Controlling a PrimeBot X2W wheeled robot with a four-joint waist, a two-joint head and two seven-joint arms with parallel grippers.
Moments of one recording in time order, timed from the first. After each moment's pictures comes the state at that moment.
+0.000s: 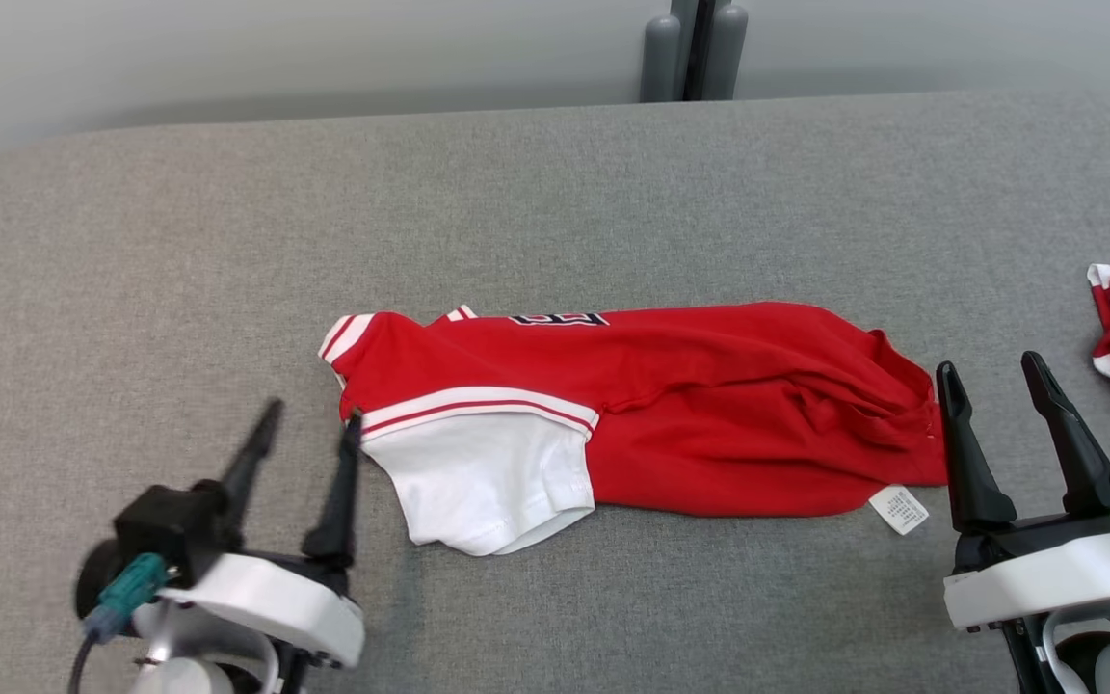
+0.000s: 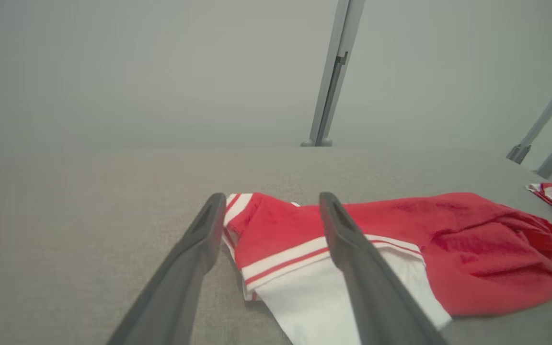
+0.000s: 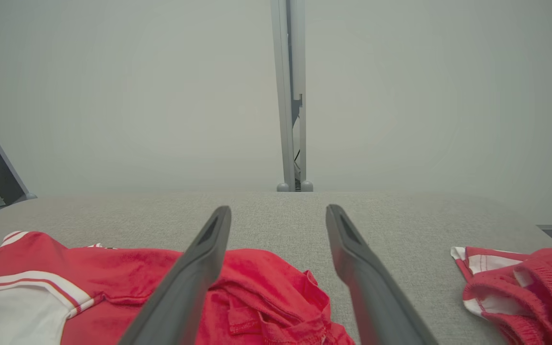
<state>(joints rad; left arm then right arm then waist) -0.10 0.34 -0.36 -0.07 -0.50 0.21 -0.12 -0.05 -0.06 -0.03 -0.10 0.18 0.13 -0.06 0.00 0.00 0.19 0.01</state>
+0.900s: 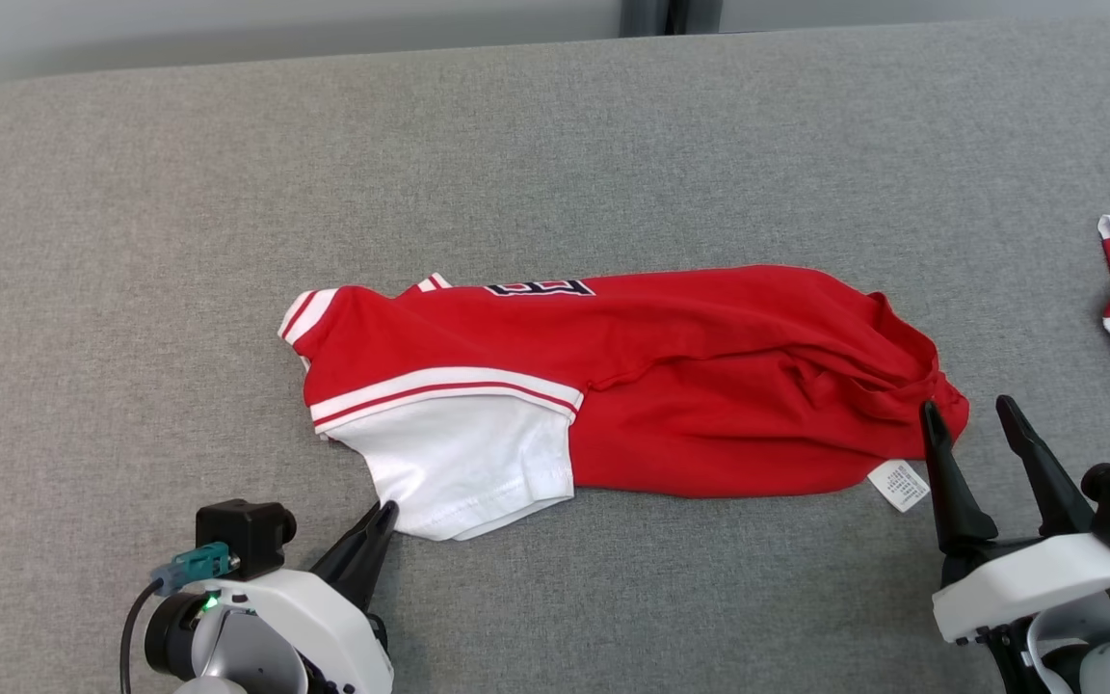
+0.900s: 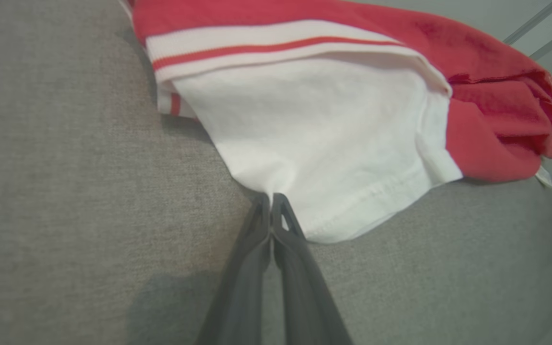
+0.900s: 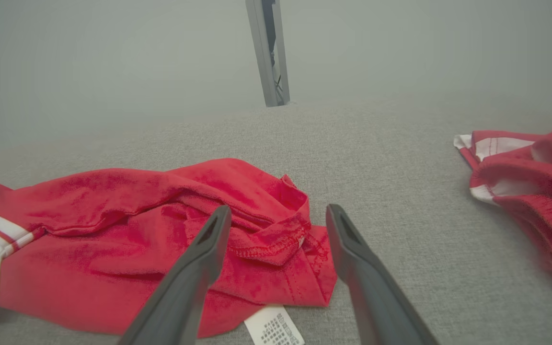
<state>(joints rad) -0.10 0.31 -0.45 0.08 -0.70 0.09 0.15 -0.06 -0.05 -0.03 0.01 0.23 0.13 -0.01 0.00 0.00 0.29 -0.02</state>
